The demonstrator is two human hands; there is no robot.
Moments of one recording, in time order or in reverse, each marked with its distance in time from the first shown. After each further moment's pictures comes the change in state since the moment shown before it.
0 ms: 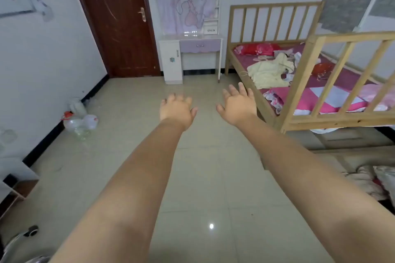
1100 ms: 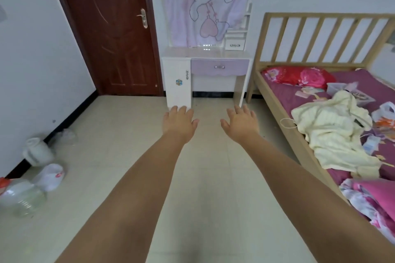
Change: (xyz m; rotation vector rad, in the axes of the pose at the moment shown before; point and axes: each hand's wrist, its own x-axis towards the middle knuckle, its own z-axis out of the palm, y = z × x) left_hand 0.799 -0.192 0.161 0.003 -0.072 -0.055; right_hand 0.822 -0.002 0.203 0.007 -0.137 0.016
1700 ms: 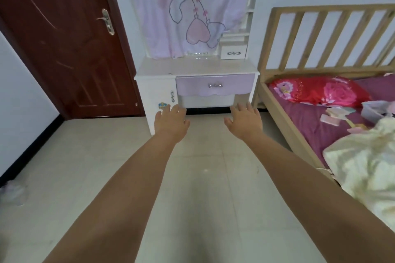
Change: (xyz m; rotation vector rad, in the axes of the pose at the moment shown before) left_hand 0.551 -0.028 0.067 -0.005 0.000 0.049; right_hand 0.540 0.084 0.049 -0.006 0.025 0.040
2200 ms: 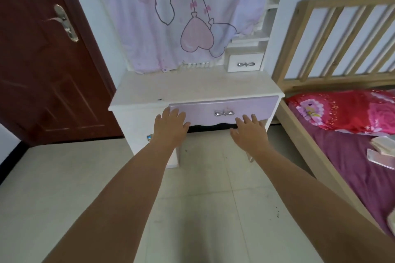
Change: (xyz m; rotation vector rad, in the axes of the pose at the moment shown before) left_hand 0.418 -0.074 0.077 0.003 -0.020 0.061; right_hand 0.399 0.013 0.093 0.004 -0.073 0.086
